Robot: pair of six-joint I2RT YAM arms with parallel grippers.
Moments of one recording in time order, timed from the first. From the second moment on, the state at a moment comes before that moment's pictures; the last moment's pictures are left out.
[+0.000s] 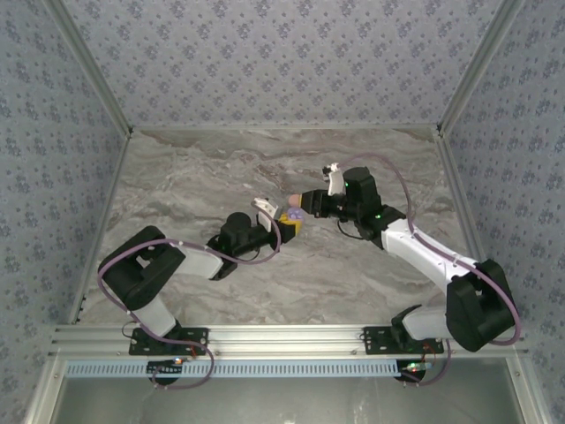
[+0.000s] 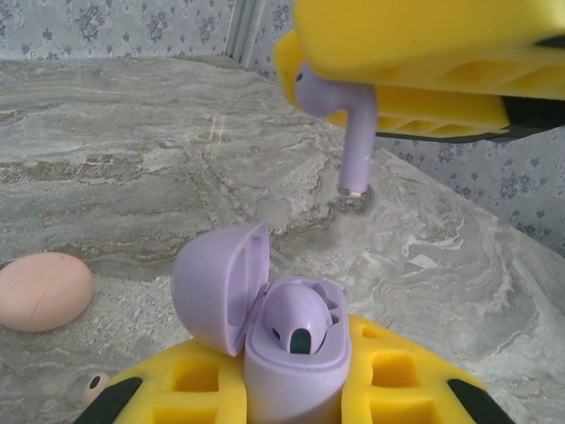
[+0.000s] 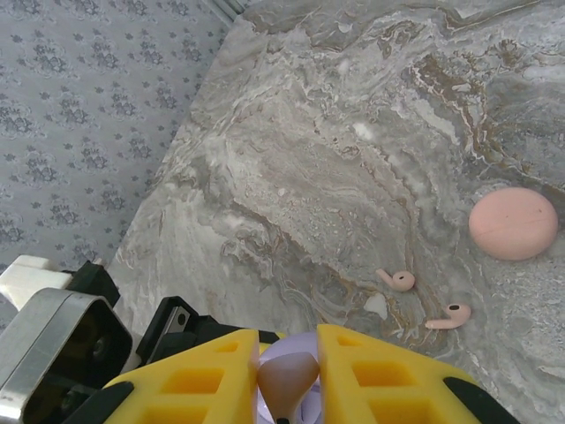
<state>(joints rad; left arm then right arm) -0.78 1.66 0.53 0.97 0.28 -0.32 0.50 1.32 0.85 0.00 -0.43 0.54</state>
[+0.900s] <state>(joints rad) -0.79 1.63 0.55 1.02 0.24 -0.36 0.52 1.30 0.82 0.06 -0.41 0.54</state>
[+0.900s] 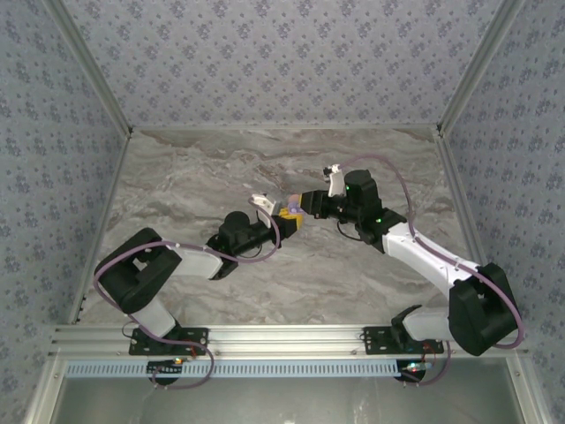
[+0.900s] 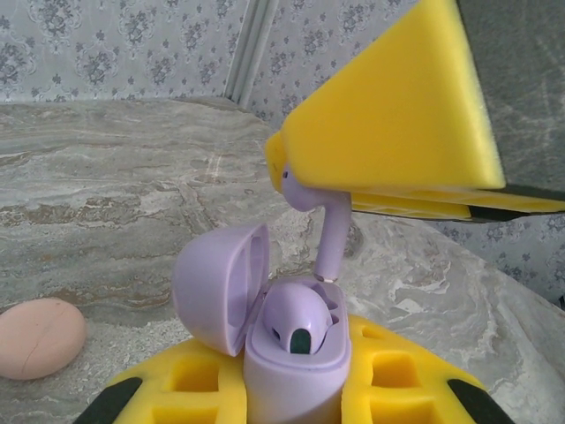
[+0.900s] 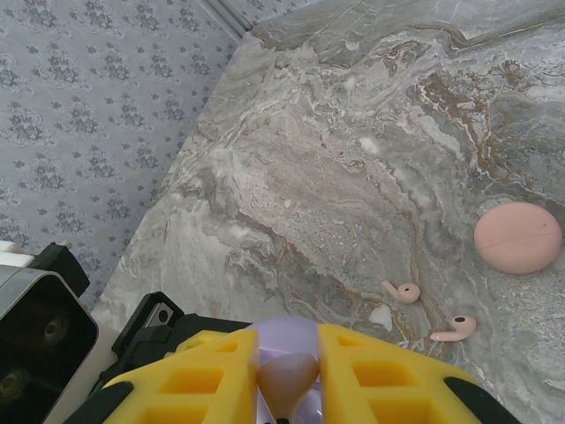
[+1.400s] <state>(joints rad) -0.79 1.62 0.55 1.01 0.24 -0.37 0.52 1.30 0.82 0.06 -0.41 0.54</state>
